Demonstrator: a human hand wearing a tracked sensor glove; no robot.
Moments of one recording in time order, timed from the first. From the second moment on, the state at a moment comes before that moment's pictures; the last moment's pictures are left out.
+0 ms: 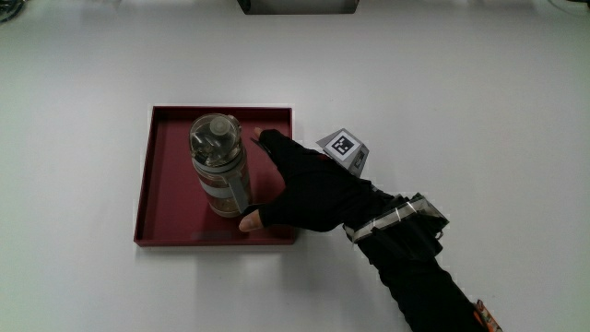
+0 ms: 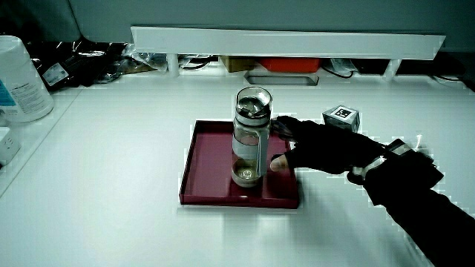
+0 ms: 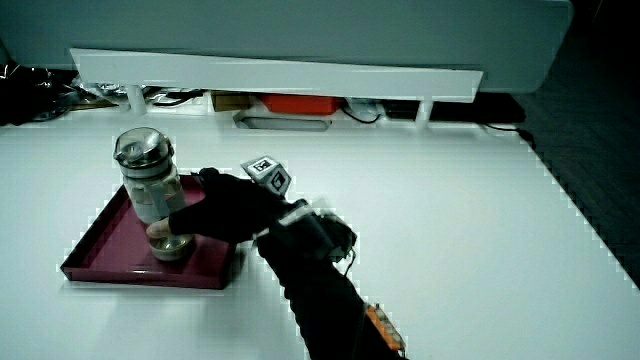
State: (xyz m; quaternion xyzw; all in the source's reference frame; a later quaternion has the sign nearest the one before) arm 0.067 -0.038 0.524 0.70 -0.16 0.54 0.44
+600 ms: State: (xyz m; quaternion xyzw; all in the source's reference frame) arm 0.039 -0.029 0.550 0.68 -0.14 0.56 0.44
